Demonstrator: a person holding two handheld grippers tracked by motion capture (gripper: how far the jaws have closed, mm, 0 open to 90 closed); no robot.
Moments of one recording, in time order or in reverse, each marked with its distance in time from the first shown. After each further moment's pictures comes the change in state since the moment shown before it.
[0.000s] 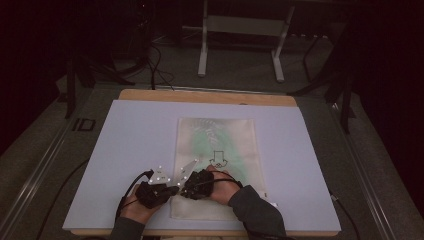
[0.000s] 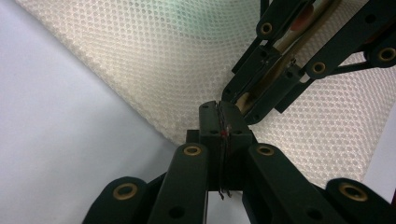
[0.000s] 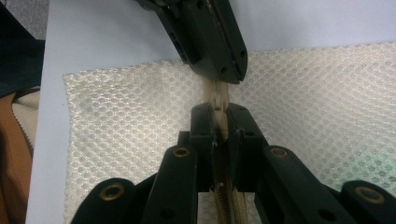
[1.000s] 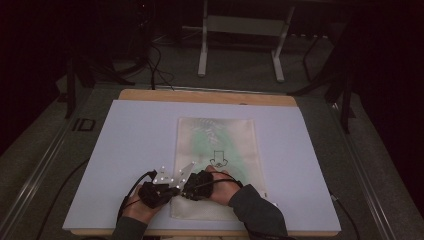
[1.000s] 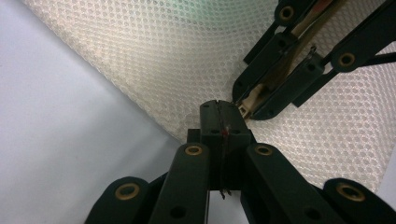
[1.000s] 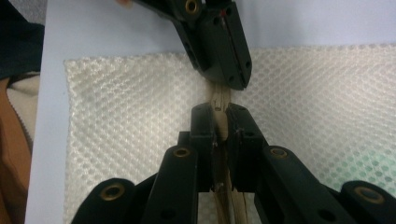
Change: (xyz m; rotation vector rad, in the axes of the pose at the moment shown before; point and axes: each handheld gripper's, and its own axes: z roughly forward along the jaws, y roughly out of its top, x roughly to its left) left arm -0.001 0.002 0.007 0.057 0.011 0.008; right arm 0.004 0.003 -0.002 0.044 -0.020 -0.053
